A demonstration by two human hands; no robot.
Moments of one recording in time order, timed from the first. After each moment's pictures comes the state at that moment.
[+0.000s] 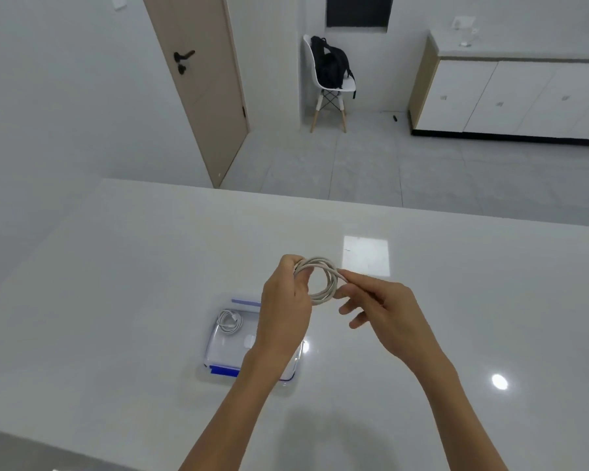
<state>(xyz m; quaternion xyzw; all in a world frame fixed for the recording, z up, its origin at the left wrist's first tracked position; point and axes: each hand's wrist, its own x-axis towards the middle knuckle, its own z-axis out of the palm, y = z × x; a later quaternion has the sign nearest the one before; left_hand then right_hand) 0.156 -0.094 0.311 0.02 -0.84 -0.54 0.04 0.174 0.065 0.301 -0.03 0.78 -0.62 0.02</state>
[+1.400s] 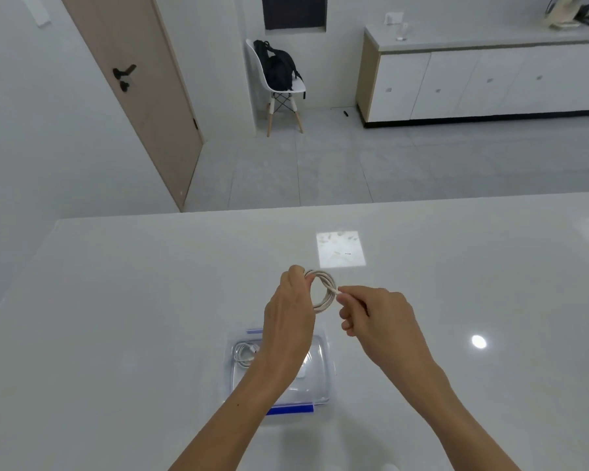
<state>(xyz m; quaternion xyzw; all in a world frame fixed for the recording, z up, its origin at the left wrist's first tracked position) 0.087 -0.169 0.293 -0.09 -0.94 -0.31 -0.03 0.145 -0.043 0.313 0.11 0.92 -0.37 -0.04</state>
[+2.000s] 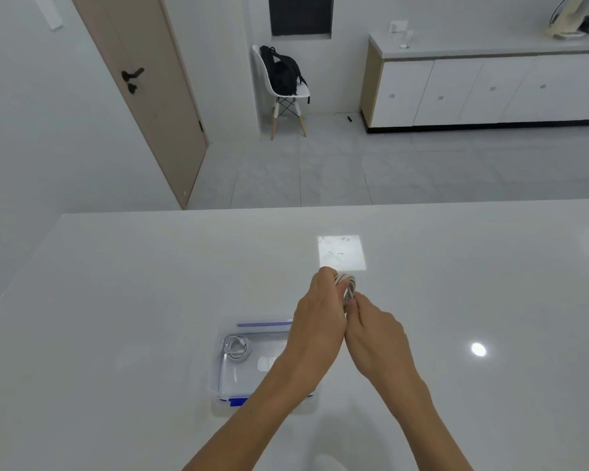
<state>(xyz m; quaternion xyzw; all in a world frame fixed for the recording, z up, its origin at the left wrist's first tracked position) 0.133 -0.118 0.306 -0.10 -0.86 -0.49 -0.09 0.176 -0.025 0.288 0.18 0.94 -0.30 0.02</state>
